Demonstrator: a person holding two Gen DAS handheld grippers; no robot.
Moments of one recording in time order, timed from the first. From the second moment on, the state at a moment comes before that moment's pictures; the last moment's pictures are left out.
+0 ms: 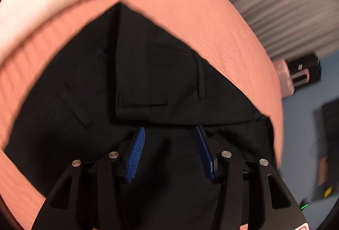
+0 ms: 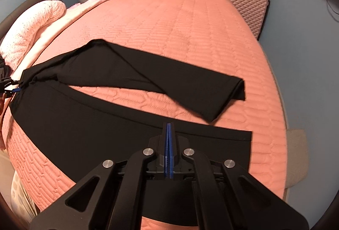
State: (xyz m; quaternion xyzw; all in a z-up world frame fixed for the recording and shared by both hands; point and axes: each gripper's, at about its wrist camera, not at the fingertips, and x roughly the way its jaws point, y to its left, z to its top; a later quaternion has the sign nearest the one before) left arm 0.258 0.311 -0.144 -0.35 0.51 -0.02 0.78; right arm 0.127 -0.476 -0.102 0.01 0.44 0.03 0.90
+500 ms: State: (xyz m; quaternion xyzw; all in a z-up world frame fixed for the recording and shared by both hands) left arm 0.270 0.326 -0.143 -0.46 0.43 0.06 0.78; right arm 0.127 -0.476 -0.101 0.03 0.42 -0.01 0.91
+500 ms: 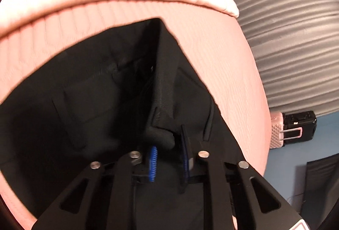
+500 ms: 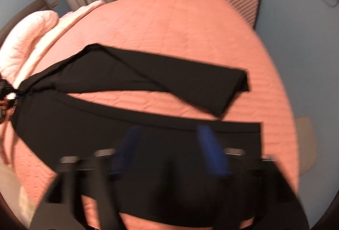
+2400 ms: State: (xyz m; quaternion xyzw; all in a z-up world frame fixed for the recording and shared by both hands) left arm 0.079 0.402 -0.136 -0.13 0.53 0.14 0.83; right arm 0.164 -0.211 -0.088 -0.08 0.46 0.24 0.85
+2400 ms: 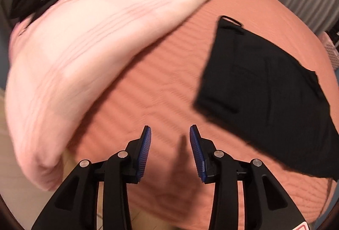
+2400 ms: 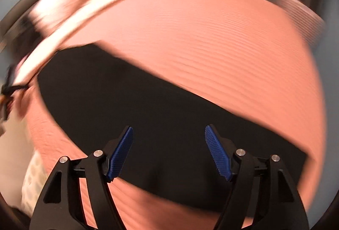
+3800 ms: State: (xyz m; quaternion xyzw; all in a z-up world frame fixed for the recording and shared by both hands) left arm 0.214 0.238 -0.074 0.15 0.38 0.19 0.89; right arm 0.089 -0.351 -0.150 0.05 0.49 -0.03 0.87
